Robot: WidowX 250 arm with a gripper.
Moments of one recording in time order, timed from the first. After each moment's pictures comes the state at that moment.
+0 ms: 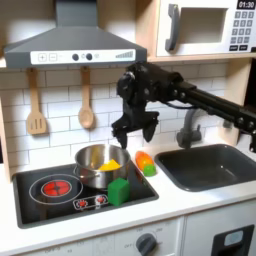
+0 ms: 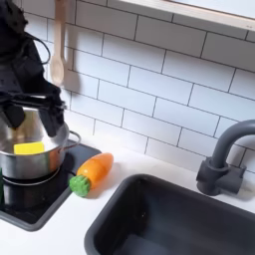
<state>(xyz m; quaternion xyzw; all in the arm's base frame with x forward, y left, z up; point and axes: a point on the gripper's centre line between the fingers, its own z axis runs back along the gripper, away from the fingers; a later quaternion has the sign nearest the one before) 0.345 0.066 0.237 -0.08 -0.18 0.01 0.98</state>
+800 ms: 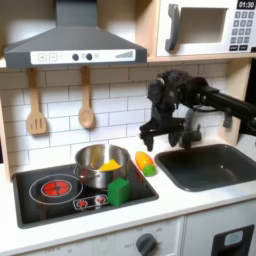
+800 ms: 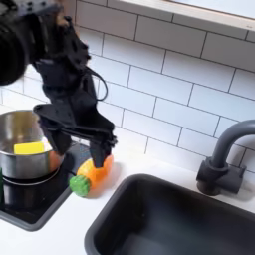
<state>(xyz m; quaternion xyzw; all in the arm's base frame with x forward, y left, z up) 0.347 0.002 0.216 -0.07 -0.17 -0.05 0.98</state>
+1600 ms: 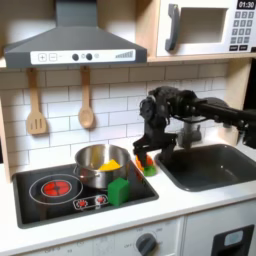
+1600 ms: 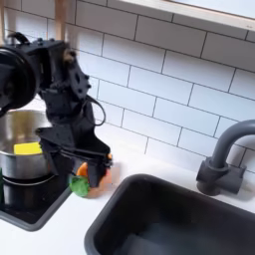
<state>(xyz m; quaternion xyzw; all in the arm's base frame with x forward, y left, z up) 0.353 0.018 0.175 -0.06 -0.14 -0.03 0.99</state>
